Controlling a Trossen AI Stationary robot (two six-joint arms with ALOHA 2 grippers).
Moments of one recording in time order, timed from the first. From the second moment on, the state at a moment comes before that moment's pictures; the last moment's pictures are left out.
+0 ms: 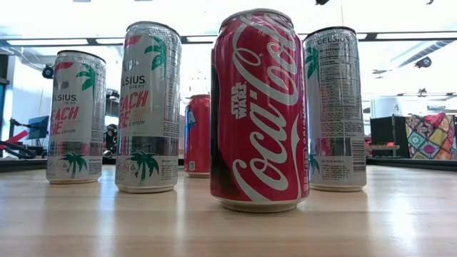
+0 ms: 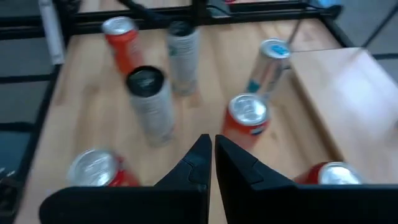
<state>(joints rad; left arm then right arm) -0.48 1.08 0.85 0.09 -0.48 0.02 0.38 1.39 1.27 -0.53 0.37 0.31</state>
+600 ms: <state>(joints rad) -0.61 1.19 0.96 -0.07 -0.49 -0.09 0.67 1.42 1.22 -0.50 0.40 0.47</state>
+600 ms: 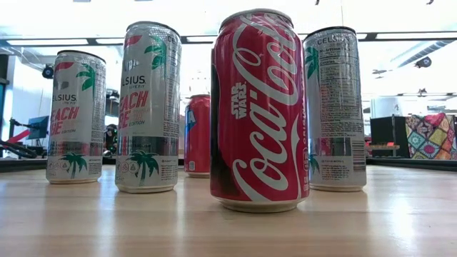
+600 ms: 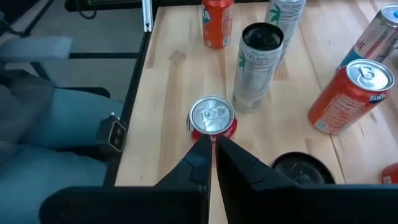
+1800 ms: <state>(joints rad) -0.66 1.28 0.97 -0.30 -0.27 -1.00 0.79 1.42 0.86 0.22 0.61 0.08</state>
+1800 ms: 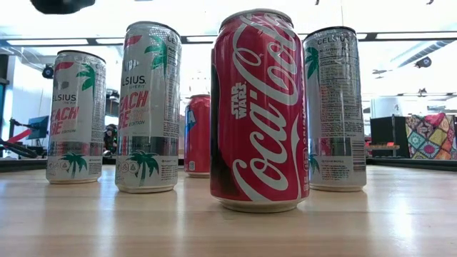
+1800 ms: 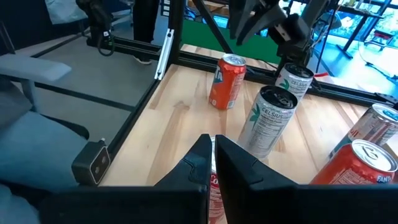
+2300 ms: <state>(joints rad) -0.77 1.47 1.41 -1.17 -0.19 -1.32 0.79 1.42 0.86 0.27 0.61 0.08</state>
